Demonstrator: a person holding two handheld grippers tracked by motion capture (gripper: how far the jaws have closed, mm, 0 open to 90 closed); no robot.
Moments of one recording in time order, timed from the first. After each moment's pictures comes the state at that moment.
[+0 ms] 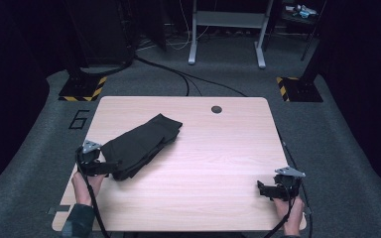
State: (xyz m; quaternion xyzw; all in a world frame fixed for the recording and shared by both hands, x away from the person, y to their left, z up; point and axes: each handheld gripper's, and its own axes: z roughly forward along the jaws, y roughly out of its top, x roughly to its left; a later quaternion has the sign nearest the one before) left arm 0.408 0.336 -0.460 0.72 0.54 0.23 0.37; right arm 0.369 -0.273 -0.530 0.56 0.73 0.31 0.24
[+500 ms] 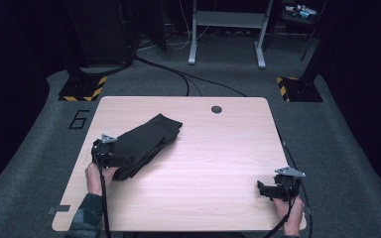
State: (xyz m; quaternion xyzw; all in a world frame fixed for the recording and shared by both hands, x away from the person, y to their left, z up) left arm 0.446 0.310 -0.484 0.76 0.53 0.21 0.30; right arm 0.369 -0.273 -0.530 0.56 0.73 0.31 0.24
